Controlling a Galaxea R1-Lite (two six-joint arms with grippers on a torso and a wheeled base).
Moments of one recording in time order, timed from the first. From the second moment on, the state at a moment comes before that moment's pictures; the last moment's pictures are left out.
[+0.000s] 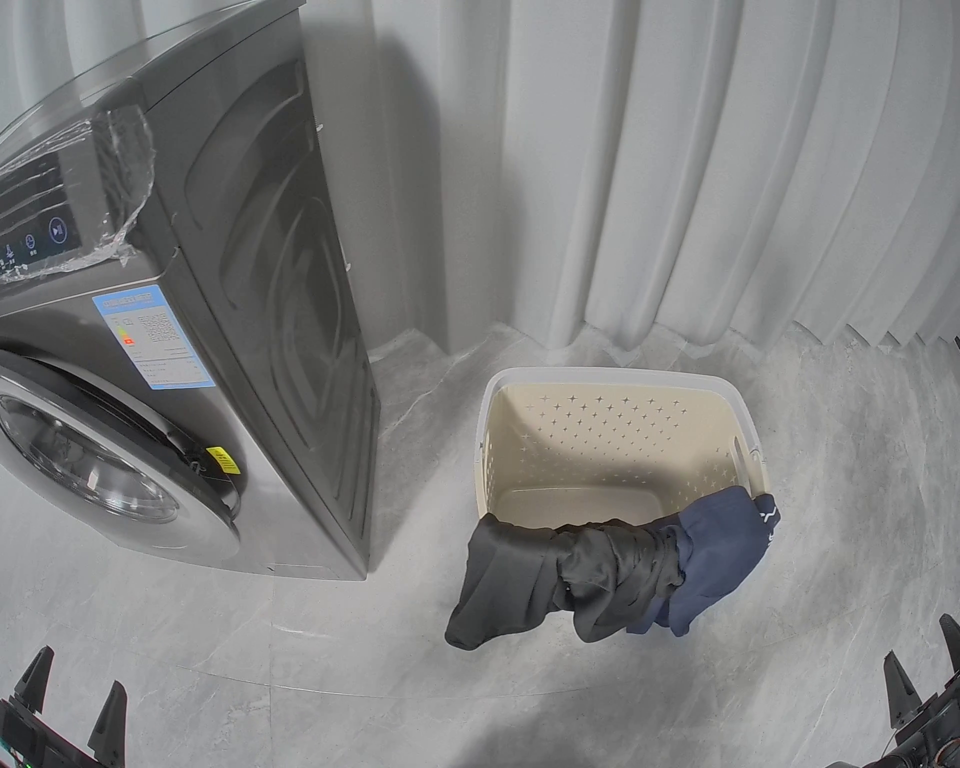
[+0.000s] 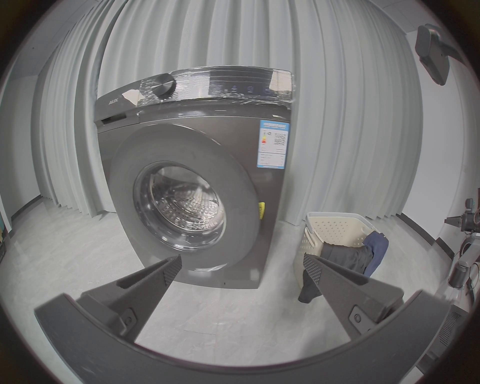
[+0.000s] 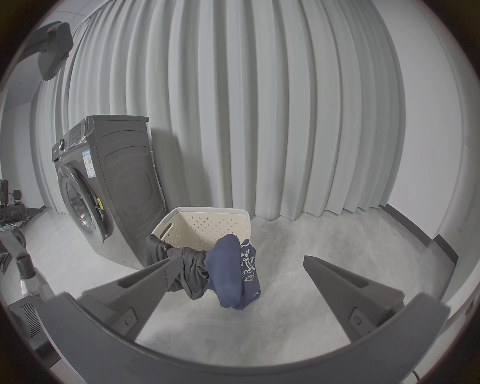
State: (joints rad) left arm 0.00 0.02 -0.02 0.00 0.00 -0.06; right arm 0.00 0.02 -0.02 0.01 0.02 0.01
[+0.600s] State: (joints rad) left arm 0.00 0.02 -0.02 0.00 0.00 -0.06; right arm 0.00 0.02 -0.02 0.01 0.02 0.01
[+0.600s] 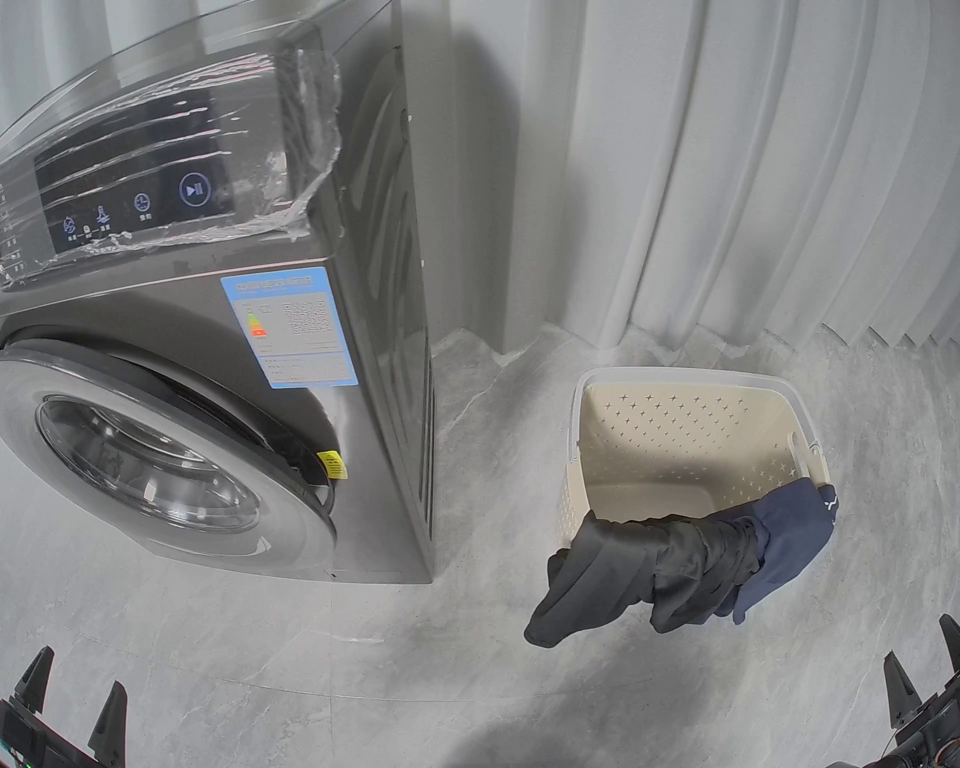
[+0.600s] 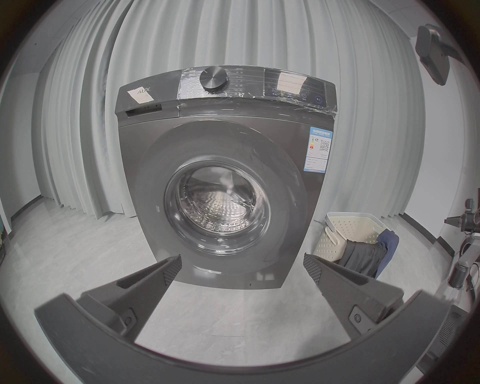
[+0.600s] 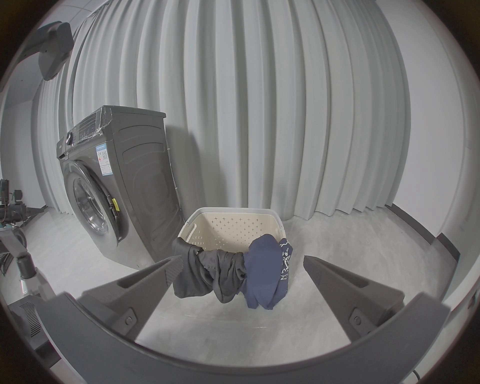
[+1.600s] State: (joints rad) left arm 0.00 0.02 -0.02 0.00 0.01 -0.06; right arm 0.00 0.02 -0.02 0.01 0.02 0.01
